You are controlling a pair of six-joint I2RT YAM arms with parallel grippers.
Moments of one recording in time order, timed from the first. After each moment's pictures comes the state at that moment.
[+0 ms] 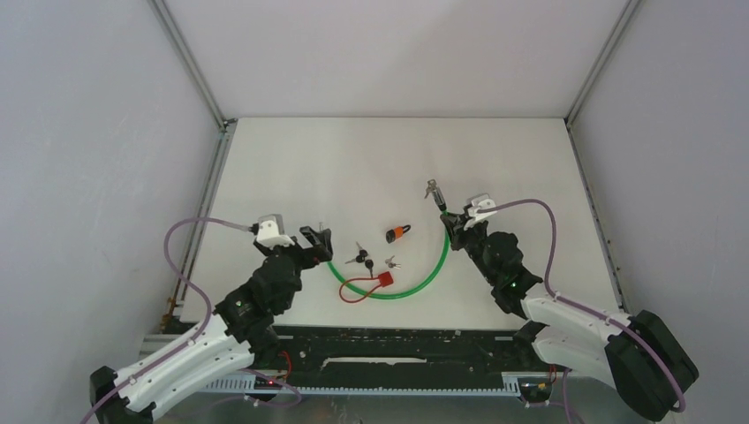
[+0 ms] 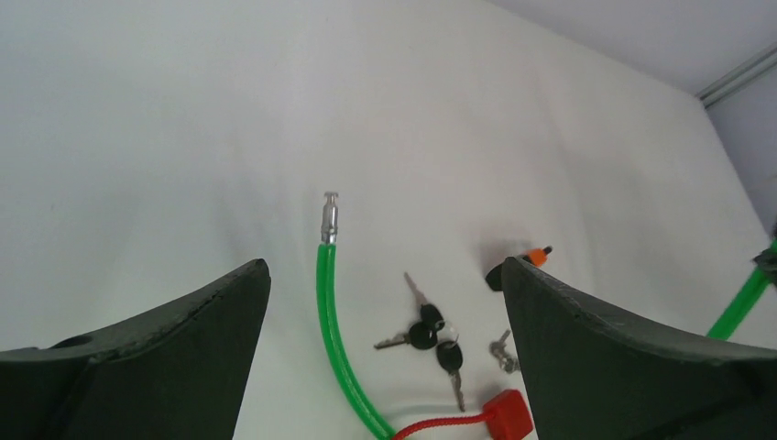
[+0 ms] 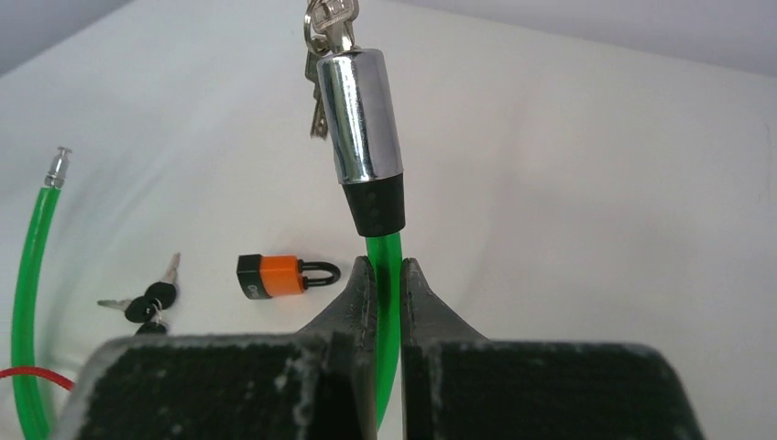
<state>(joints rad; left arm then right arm) -0.85 0.48 0.36 -0.09 -0.75 -0.58 0.65 1.02 0.29 0.66 0.19 0.09</state>
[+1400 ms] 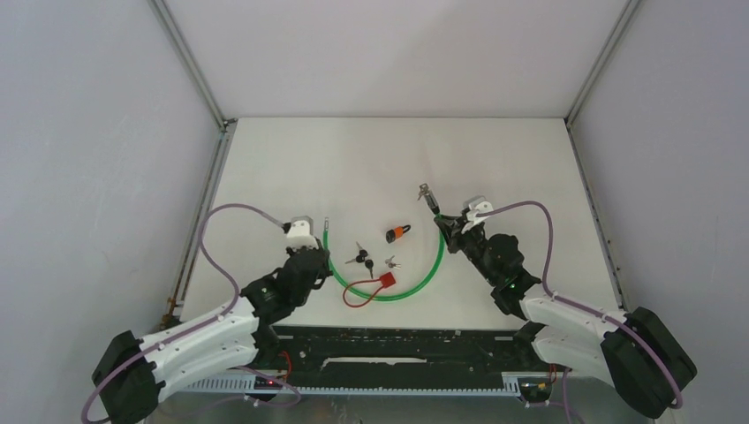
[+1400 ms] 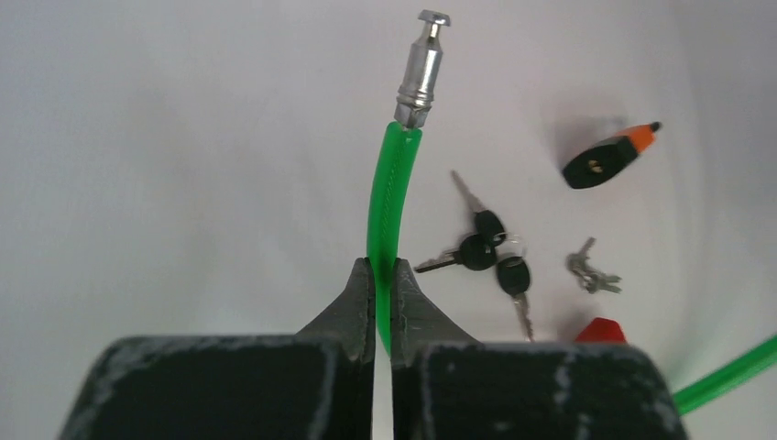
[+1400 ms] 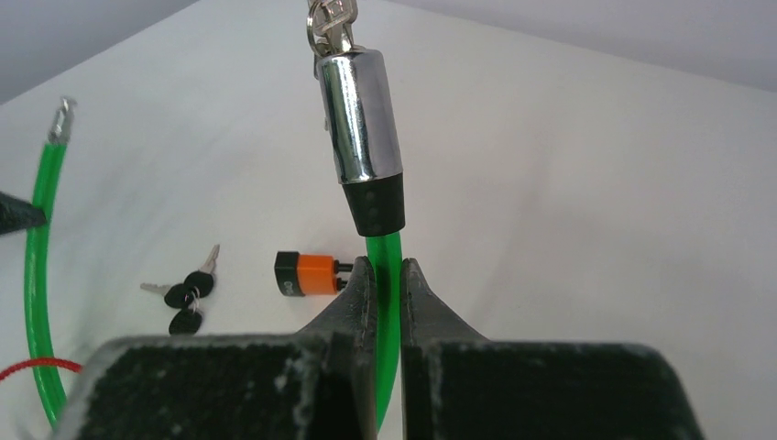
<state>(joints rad) -0.81 0.76 0.27 -0.07 -0.58 -0.67 0.65 1.01 0.25 0.75 0.10 0.09</state>
